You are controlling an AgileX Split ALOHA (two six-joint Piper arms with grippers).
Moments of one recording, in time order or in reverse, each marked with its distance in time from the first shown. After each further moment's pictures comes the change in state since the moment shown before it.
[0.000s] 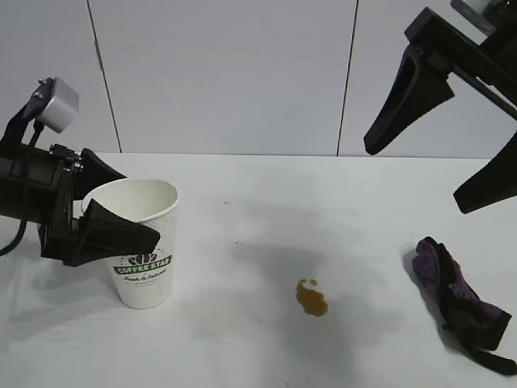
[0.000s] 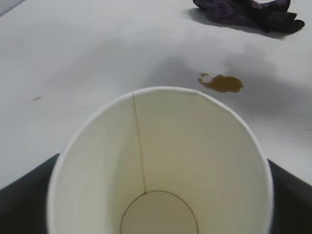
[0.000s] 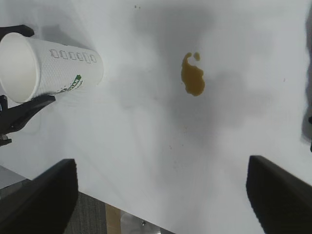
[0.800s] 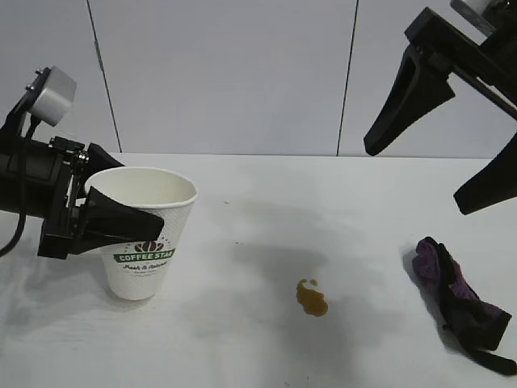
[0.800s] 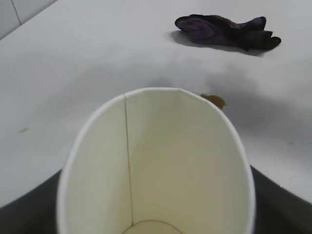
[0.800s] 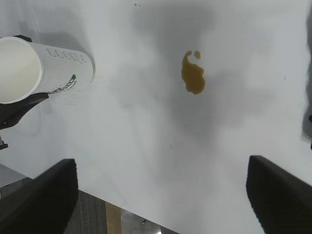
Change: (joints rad) left arm 0.000 0.000 0.000 -0.035 0.090 0.105; right arm 0.000 0.000 0.000 0.000 0.010 0.000
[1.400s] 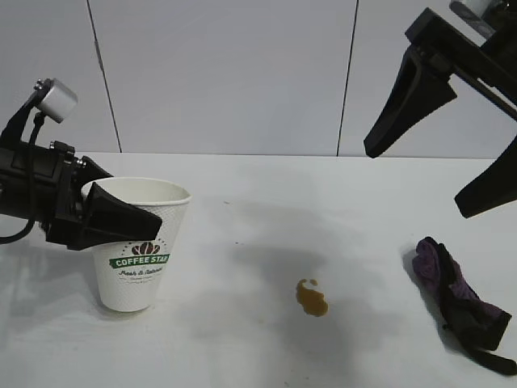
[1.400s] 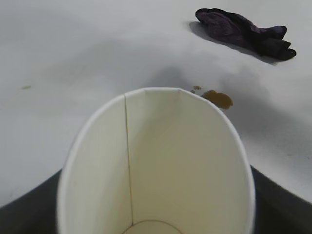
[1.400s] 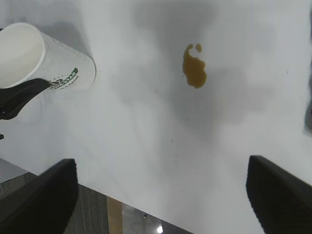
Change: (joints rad) left arm 0.000 0.000 0.000 0.000 -0.052 -0.123; right arm 0.000 0.000 0.000 0.003 0.007 0.000
